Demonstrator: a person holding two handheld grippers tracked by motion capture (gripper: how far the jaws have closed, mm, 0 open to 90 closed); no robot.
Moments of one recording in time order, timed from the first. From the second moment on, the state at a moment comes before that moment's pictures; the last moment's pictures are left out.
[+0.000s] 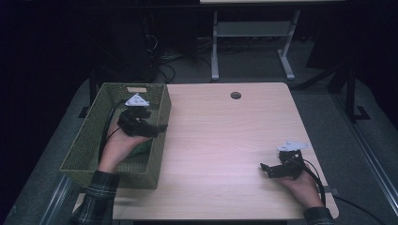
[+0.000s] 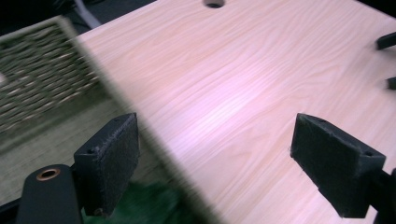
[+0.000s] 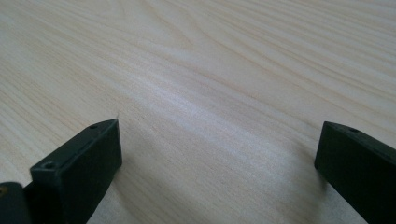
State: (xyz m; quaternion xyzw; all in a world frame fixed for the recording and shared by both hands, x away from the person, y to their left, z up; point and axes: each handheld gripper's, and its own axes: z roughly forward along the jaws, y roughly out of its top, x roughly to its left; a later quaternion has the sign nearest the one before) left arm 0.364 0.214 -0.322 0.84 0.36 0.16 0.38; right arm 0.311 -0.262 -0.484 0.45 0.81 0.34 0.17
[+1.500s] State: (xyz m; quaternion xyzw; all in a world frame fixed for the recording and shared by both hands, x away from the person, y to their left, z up) left arm 0.337 0.092 -0.453 0.88 0.30 0.13 0.36; right arm 0.311 -0.263 -0.484 0.45 0.81 0.34 0.17
